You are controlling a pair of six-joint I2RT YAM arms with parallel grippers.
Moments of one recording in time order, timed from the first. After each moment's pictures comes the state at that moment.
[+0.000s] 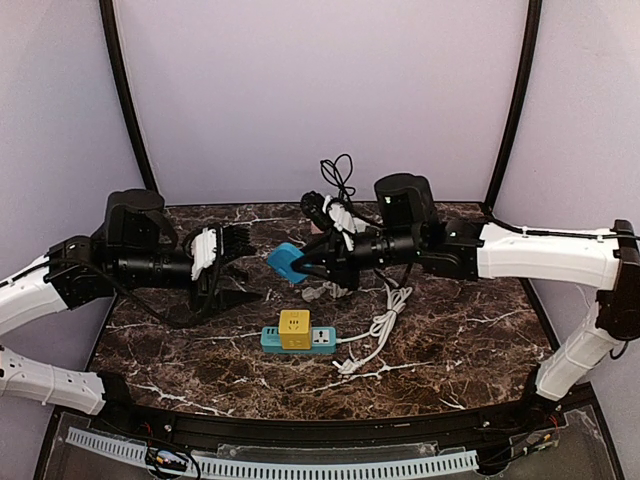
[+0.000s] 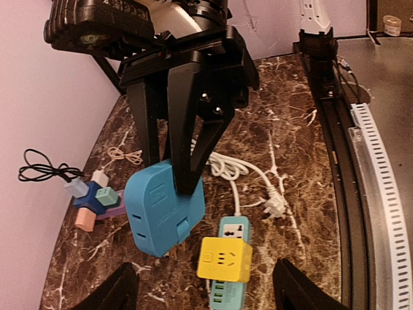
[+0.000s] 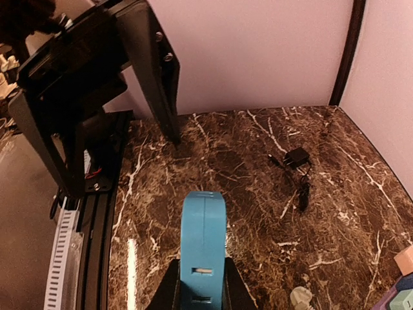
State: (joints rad) left arm -0.92 0.97 0.98 -0.44 0.20 0.56; right arm 1.01 1.55 1.22 0.01 -0.43 -0.10
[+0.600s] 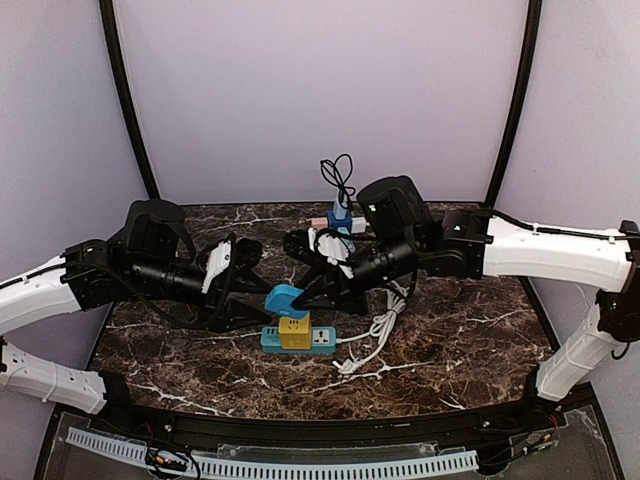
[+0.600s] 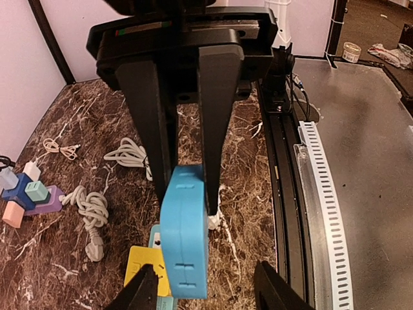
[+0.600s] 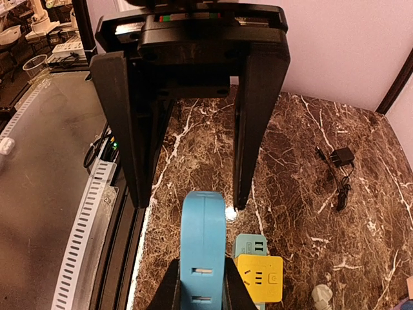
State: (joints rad) left arm -0.94 1.02 0.95 -0.47 0.44 0.34; right arm 1.10 1.53 1.32 -0.35 -0.51 -0.35
